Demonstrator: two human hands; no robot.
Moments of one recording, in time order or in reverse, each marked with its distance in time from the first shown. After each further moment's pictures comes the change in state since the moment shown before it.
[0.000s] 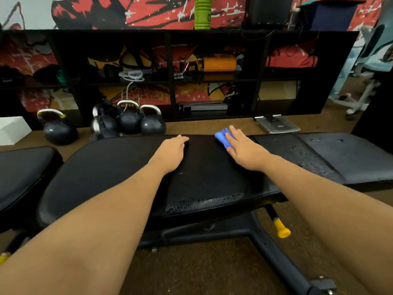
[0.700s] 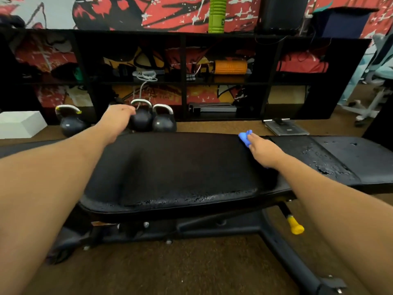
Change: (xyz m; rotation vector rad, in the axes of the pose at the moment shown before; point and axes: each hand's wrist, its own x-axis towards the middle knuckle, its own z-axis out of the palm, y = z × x) left_hand -0.026 -0.114 -0.159 -0.598 0.337 -0.406; right_hand -0.013 -0.025 -0.013 0.116 0.052 0.180
